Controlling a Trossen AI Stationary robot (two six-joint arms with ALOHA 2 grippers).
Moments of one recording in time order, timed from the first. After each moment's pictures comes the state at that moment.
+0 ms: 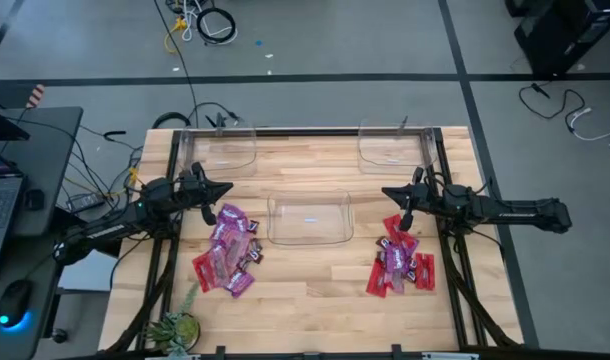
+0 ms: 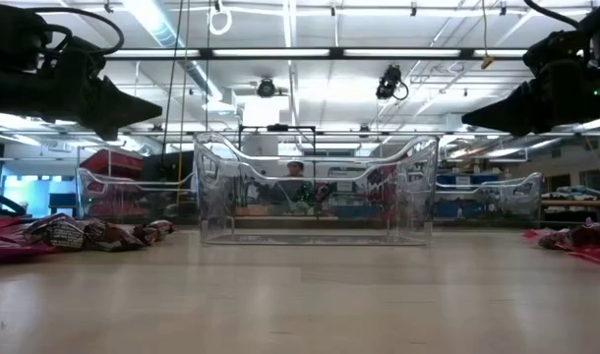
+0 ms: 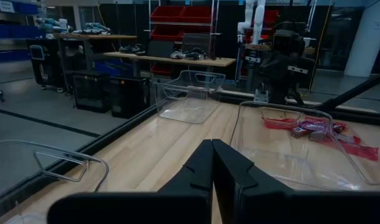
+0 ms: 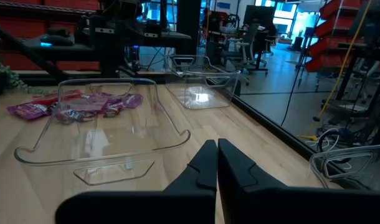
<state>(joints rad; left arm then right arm) 0.37 0.00 0.01 0.02 0.03 -0.06 -0.08 0.14 0.01 0.04 0.27 -0.06</state>
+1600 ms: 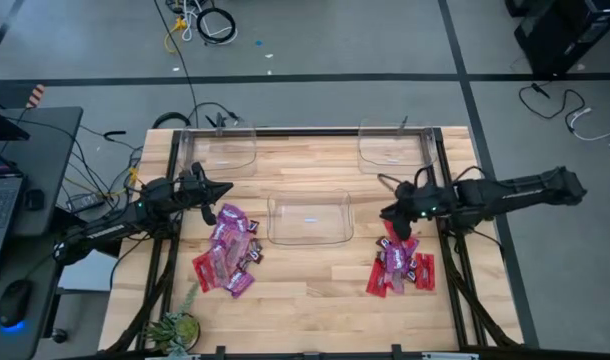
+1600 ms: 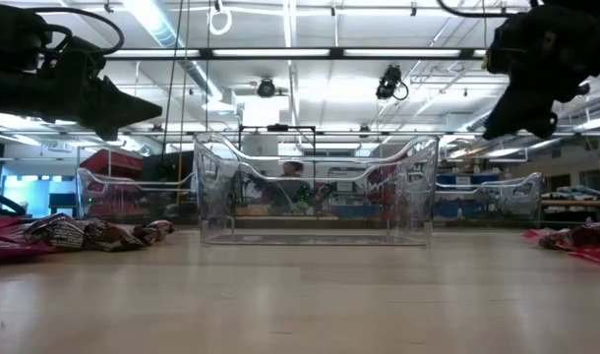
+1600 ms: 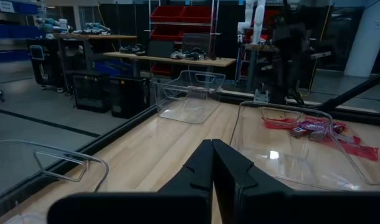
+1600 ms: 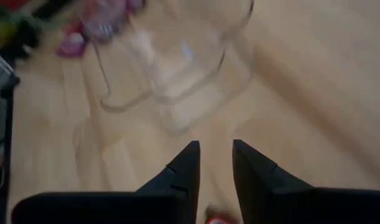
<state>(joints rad) 0.37 0.01 0.01 0.02 0.03 -0.06 0.10 0.70 0.50 -0.55 0.13 0.69</state>
